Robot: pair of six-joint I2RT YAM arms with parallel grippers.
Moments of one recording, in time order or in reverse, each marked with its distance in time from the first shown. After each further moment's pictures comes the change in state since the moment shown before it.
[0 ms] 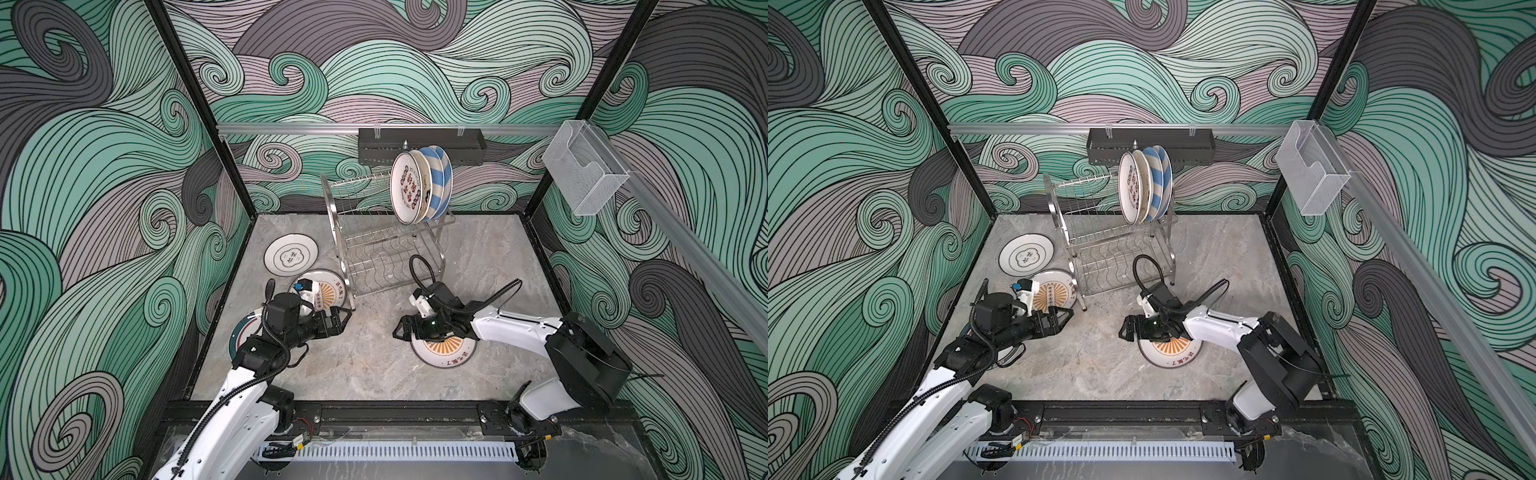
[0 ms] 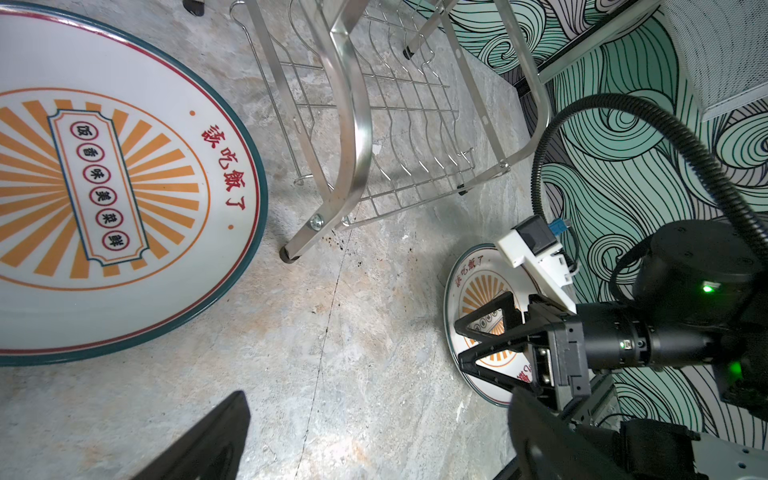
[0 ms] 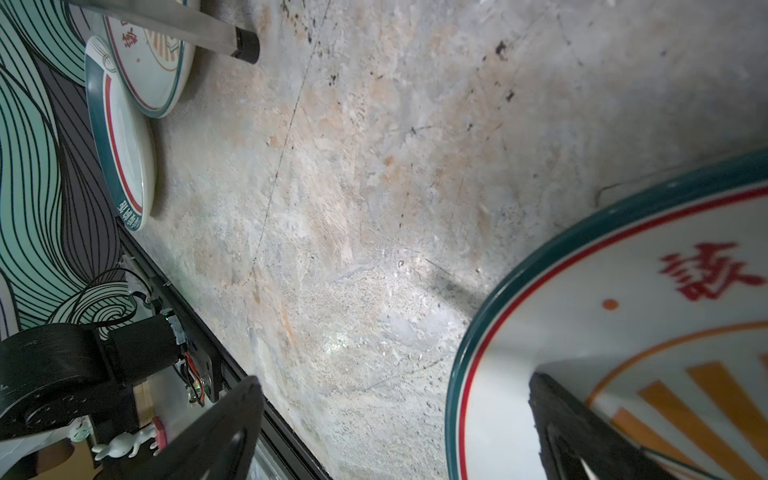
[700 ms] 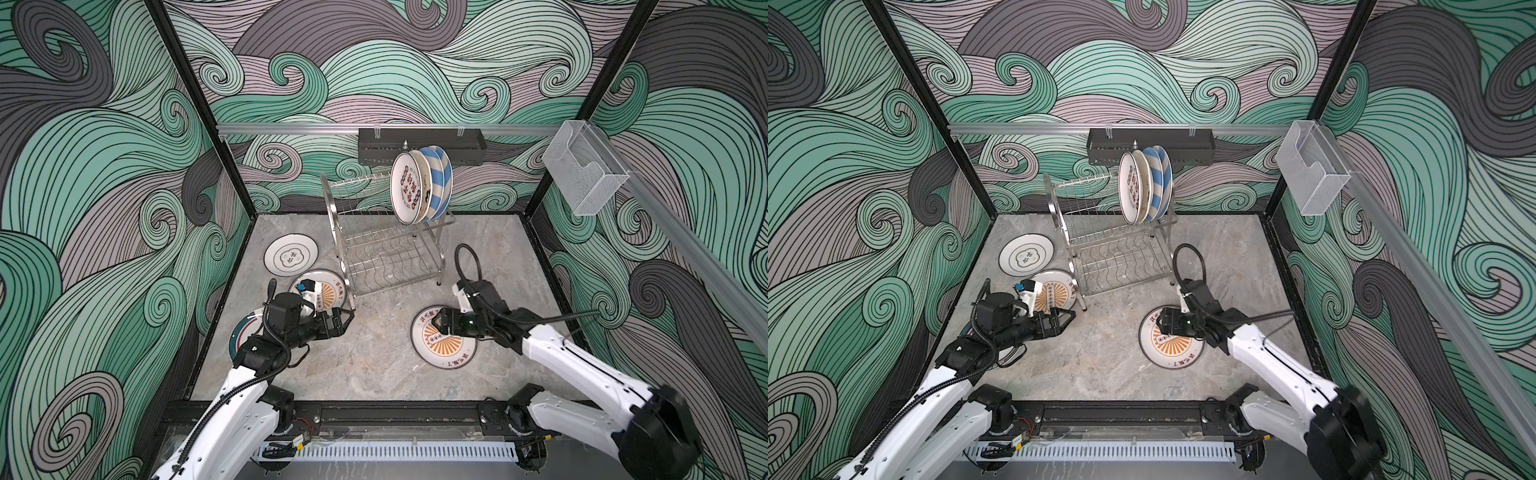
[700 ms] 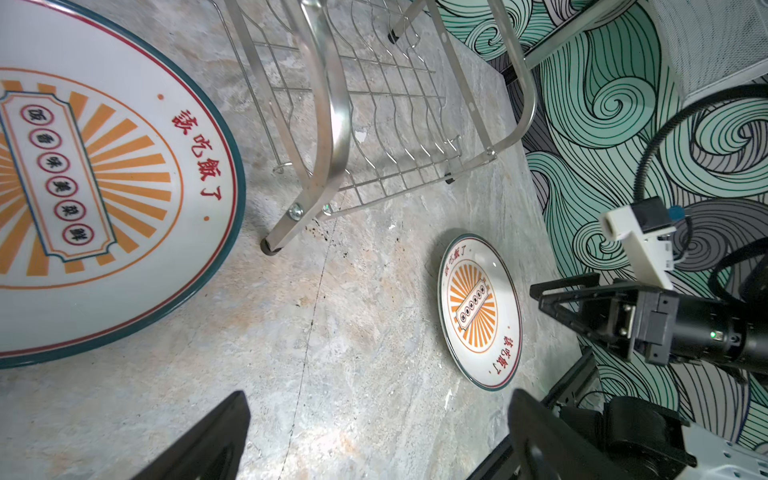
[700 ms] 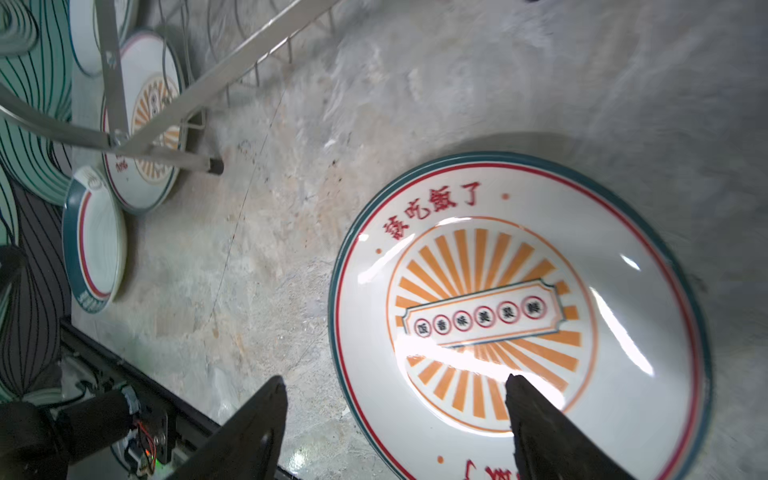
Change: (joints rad) left arm -0.012 0.016 -0.003 0.007 0.054 -0.009; right arm -0.199 -0.527 -0.101 -0.343 0.255 -0.054
